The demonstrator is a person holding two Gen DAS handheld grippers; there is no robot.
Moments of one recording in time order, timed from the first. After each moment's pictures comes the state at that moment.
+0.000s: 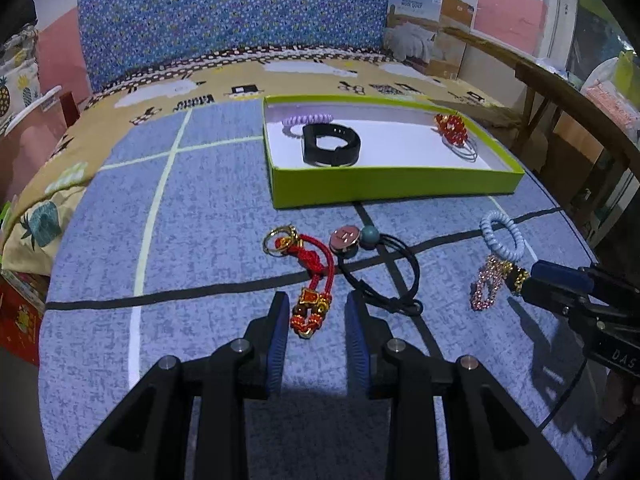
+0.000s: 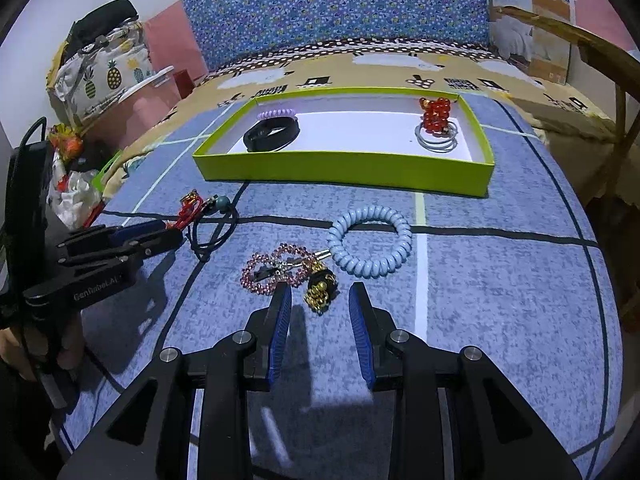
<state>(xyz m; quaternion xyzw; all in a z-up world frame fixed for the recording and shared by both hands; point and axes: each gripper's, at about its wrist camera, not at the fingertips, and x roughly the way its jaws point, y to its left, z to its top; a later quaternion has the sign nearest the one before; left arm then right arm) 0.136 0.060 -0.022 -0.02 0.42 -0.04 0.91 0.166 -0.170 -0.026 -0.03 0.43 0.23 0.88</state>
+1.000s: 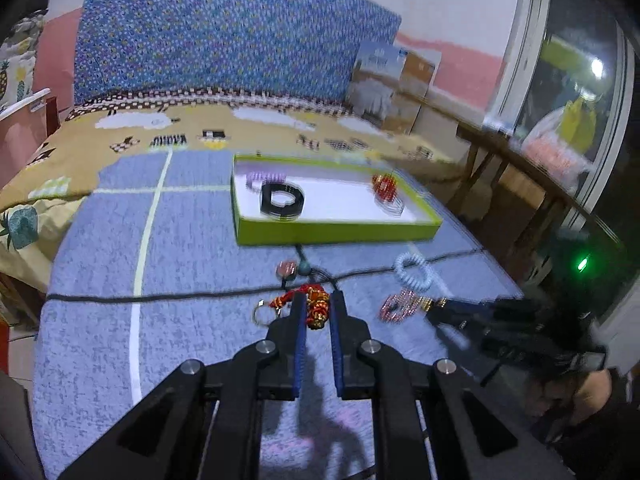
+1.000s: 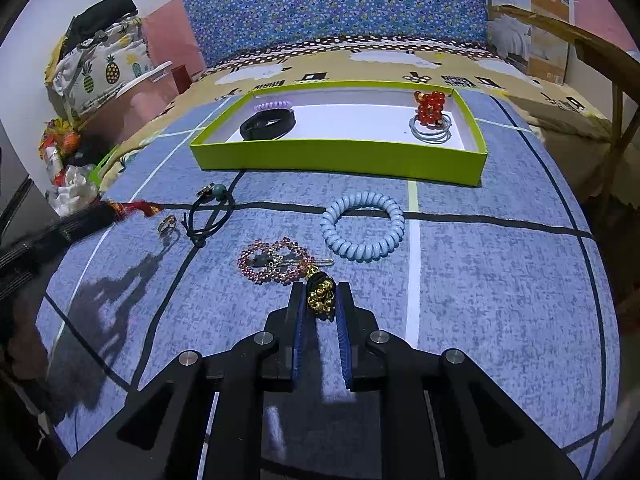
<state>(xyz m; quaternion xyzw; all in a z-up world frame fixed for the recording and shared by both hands) 0.082 0.075 0.029 -0.10 0.33 -0.13 0.93 0.157 -0.175 -0.027 -0.04 0.43 0.22 0.88</state>
